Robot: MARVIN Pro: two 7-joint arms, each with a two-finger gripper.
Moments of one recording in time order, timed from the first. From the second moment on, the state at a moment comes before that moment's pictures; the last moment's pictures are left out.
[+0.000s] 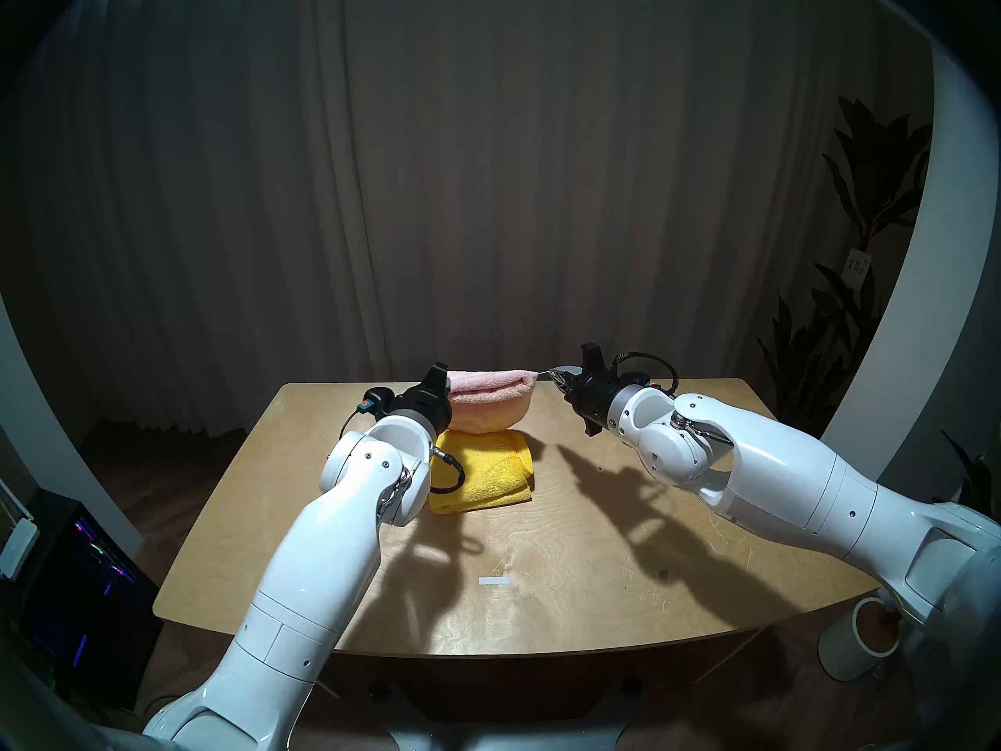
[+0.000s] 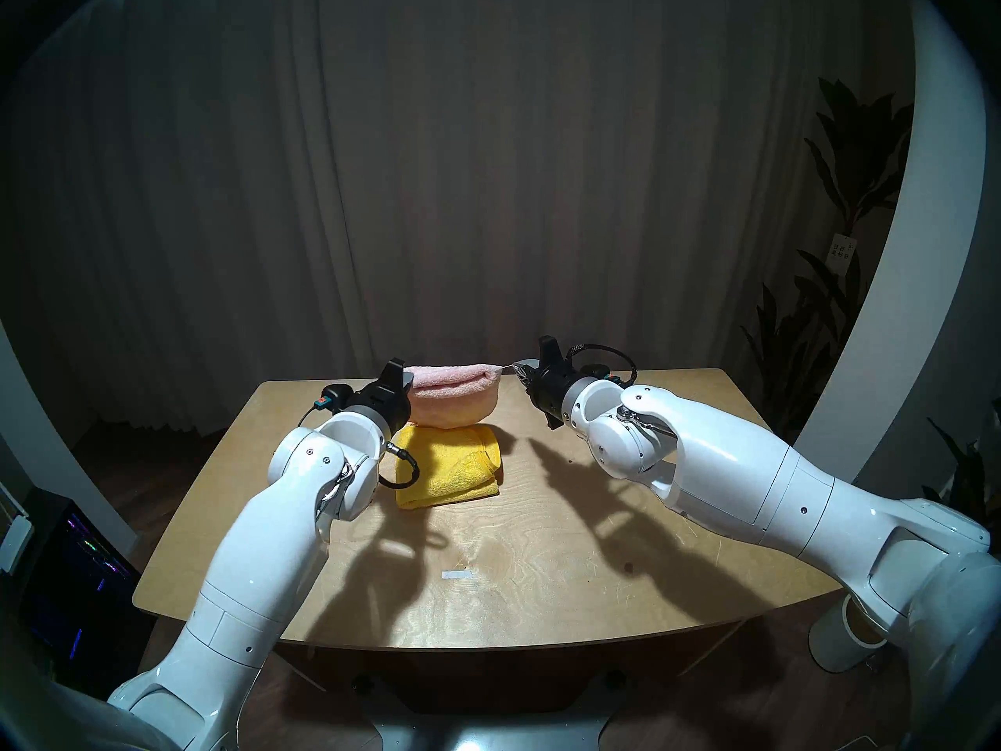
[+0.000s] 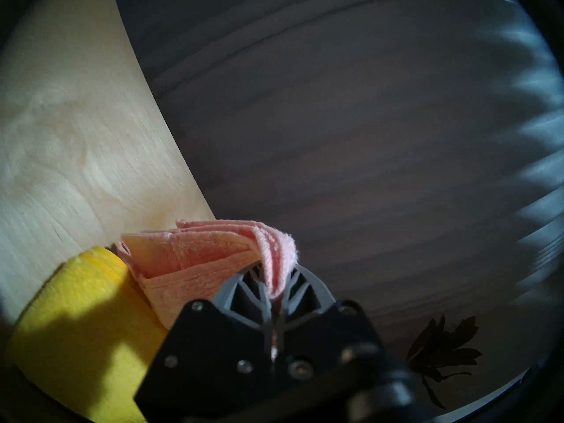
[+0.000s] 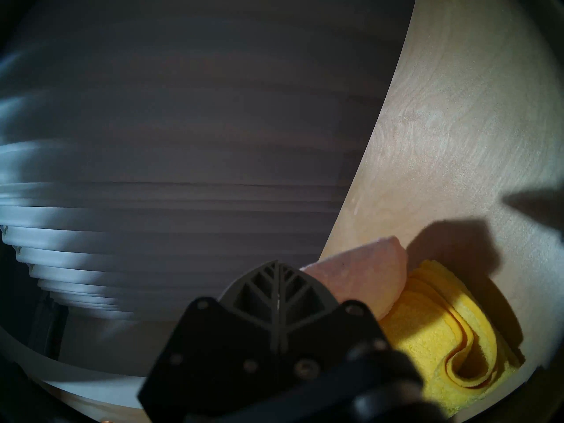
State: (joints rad) left arm 1.42 -1.31 -1.26 -1.74 -1.50 -0.05 0.49; right arm -0.85 -0.77 0.50 -1.65 2.55 -0.22 -0.11
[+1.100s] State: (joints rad) left arm 1.50 -1.28 -1.29 -1.78 -1.60 0.02 0.48; right arm -0.90 -0.78 0.44 -1.71 2.59 -0.30 -0.24
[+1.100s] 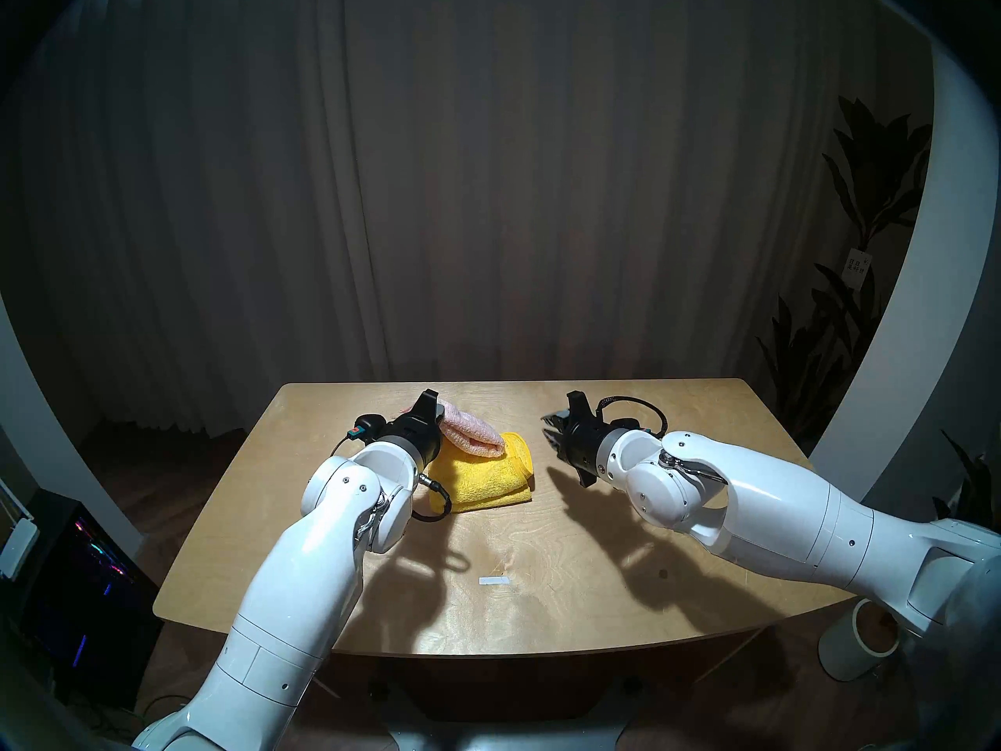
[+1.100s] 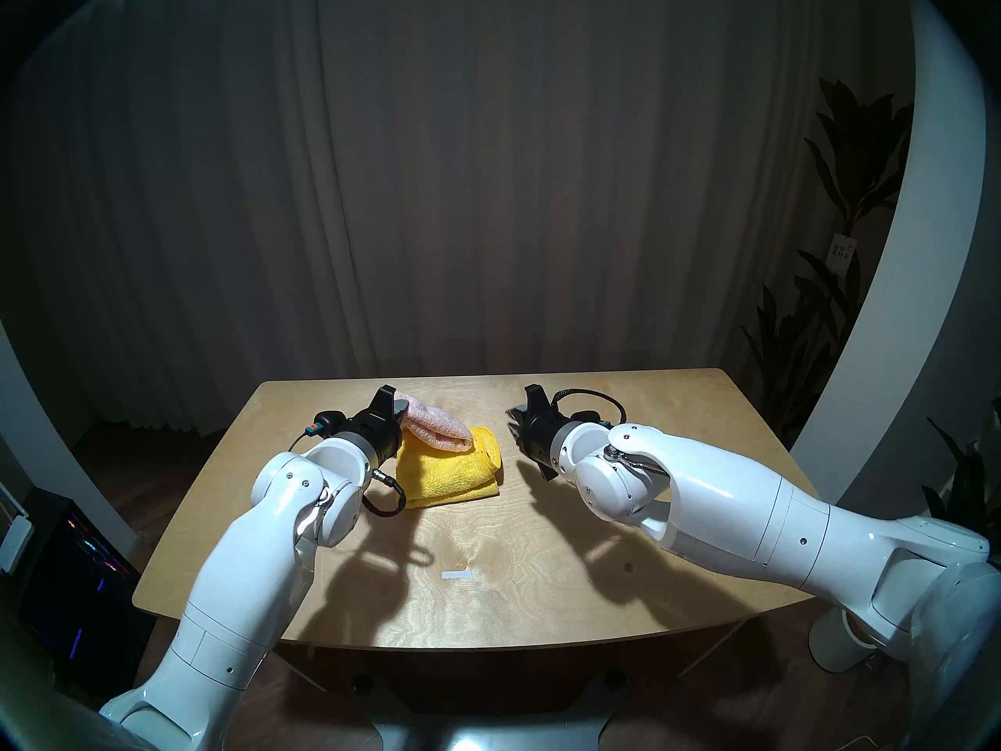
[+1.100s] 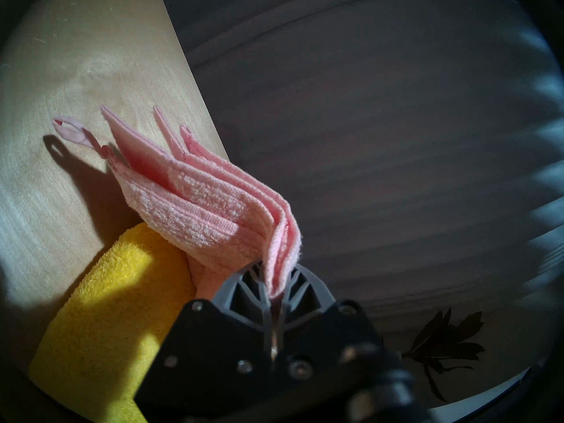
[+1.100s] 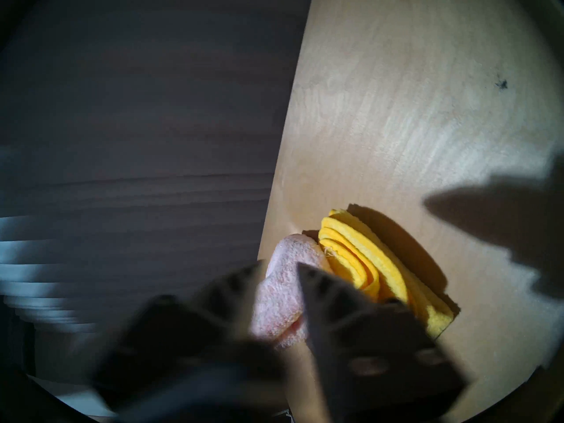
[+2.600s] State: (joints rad) left arm 1.42 -1.33 -1.32 -1.74 -1.69 0.04 0.52; right arm -0.85 -1.05 0.43 -1.45 2.67 -0.26 -0.23
